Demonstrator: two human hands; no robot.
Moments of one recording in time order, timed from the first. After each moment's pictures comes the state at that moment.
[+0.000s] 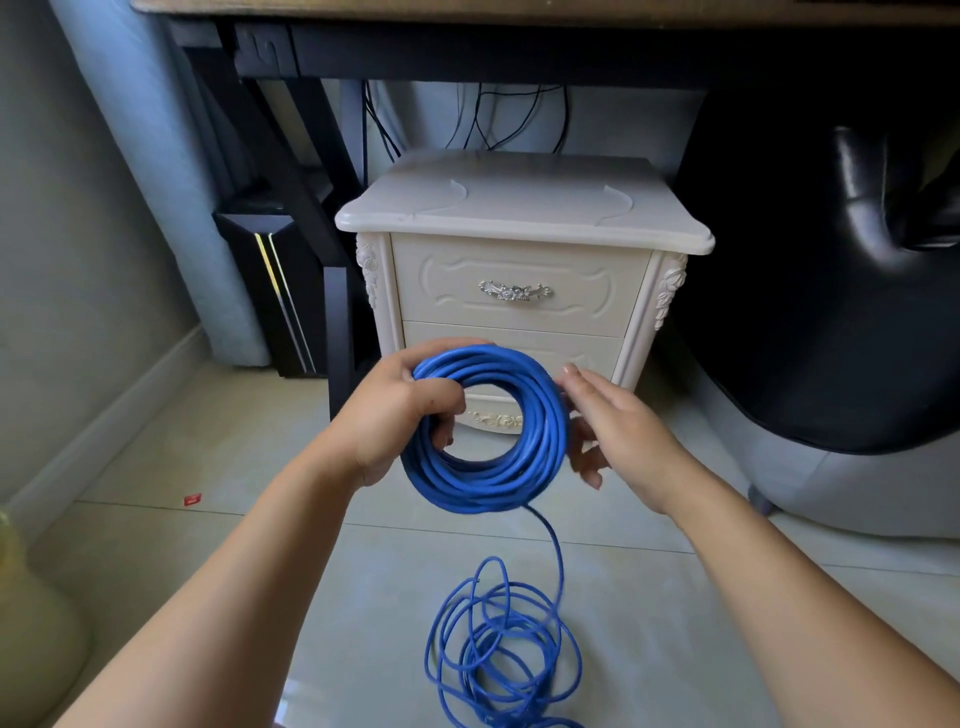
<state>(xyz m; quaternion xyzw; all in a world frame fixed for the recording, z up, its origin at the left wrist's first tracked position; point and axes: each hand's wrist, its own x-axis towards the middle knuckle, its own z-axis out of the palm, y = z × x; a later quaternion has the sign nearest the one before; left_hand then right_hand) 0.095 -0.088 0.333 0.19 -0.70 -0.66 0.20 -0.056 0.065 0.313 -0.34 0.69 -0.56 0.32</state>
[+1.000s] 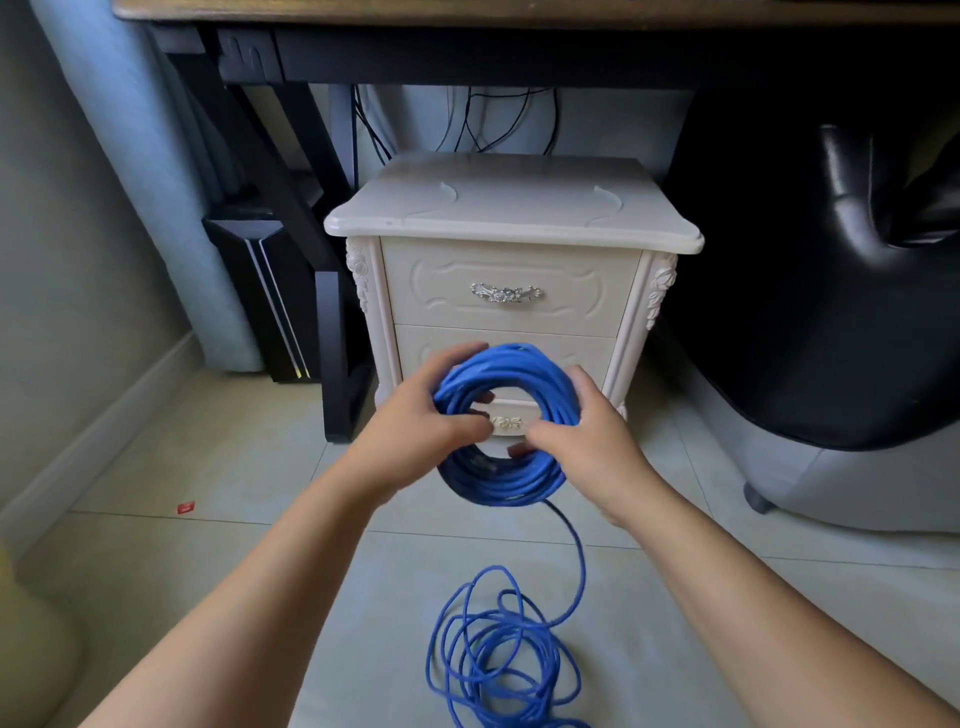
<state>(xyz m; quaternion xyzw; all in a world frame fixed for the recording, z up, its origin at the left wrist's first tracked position) 0.081 -0.075 0.317 0.23 -0.77 -0.56 0.19 -0.038 0.057 0.308 -0.30 0.72 -0.57 0.25</state>
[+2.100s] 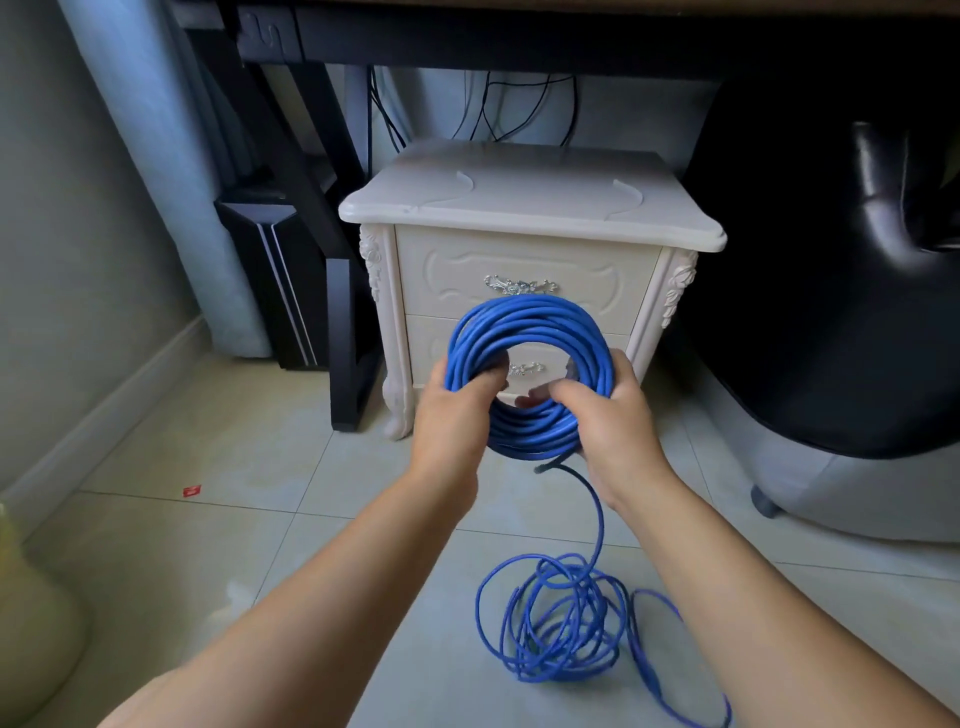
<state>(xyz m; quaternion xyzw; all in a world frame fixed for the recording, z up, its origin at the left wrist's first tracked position) 0.047 -0.043 0.307 0.37 -0.50 -0.70 0.36 -0.041 0.039 0.308 -0.19 0.66 -0.69 0.24</state>
